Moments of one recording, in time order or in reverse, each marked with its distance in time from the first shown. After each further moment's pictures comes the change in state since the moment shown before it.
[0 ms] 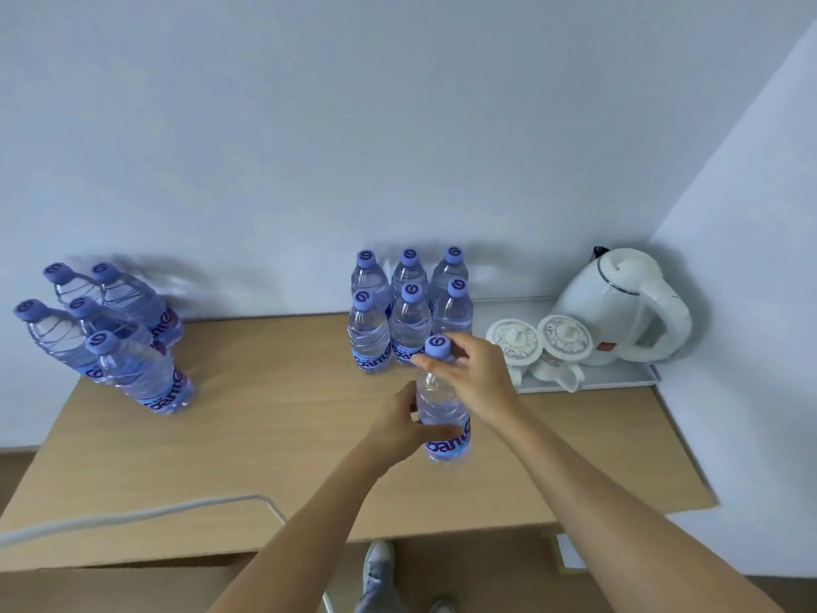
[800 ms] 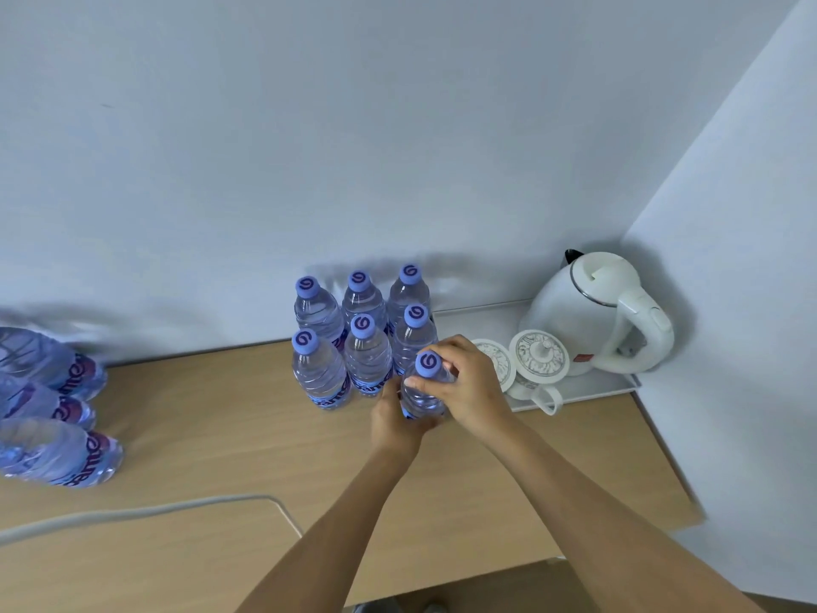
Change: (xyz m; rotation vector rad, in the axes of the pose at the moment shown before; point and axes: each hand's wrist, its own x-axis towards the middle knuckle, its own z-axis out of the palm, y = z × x) left_hand 0.095 0.004 0.045 0.072 0.316 -0.002; right_hand 0.055 0.043 -0.030 -0.116 0.057 -0.015
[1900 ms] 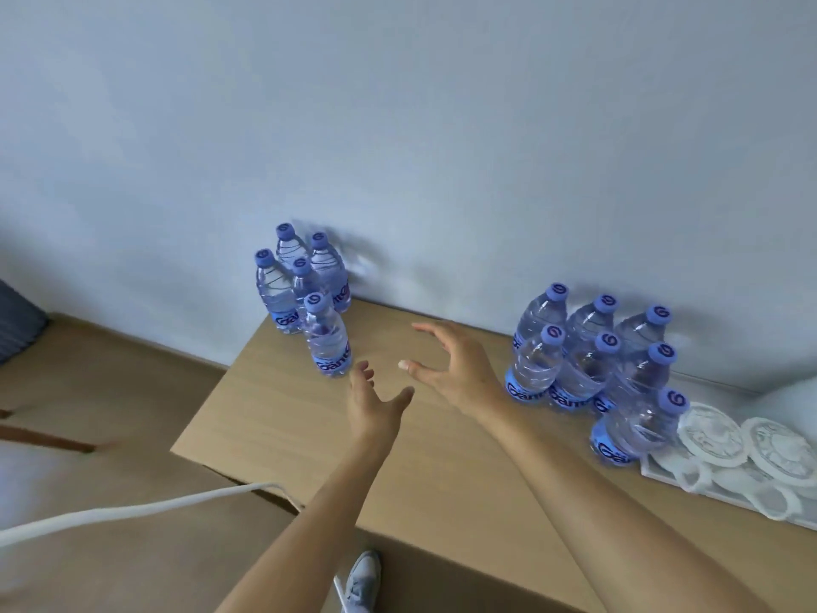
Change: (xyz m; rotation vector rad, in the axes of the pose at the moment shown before) left_hand -0.068 -0.087 -0.259 -0.161 0.648 -0.158; right_hand -0.033 -0.173 0.214 -0.041 -0.425 -0.339
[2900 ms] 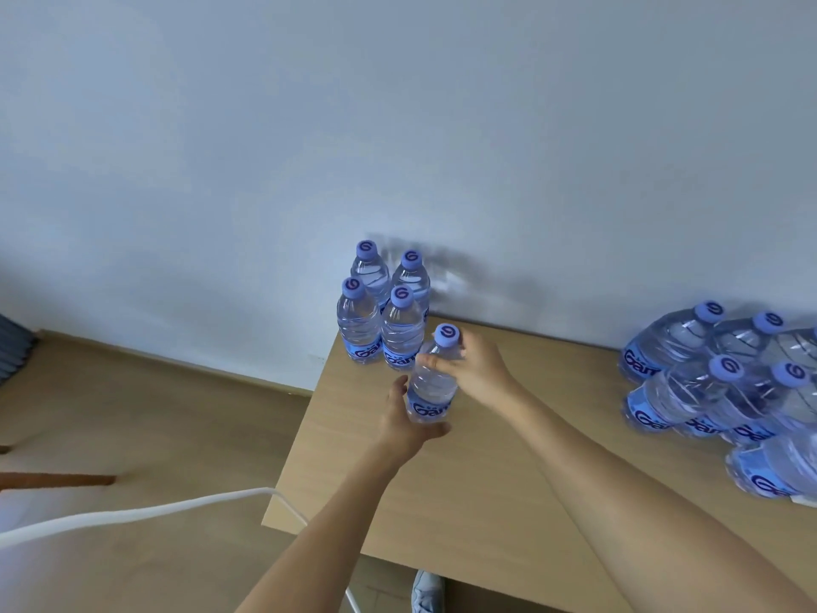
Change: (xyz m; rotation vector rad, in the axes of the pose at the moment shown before) left_hand 0.157 -0.052 -0.114 -0.026 -0.514 -0.135; right_hand 0.133 -0.033 0.152 0.174 -0.055 0.341
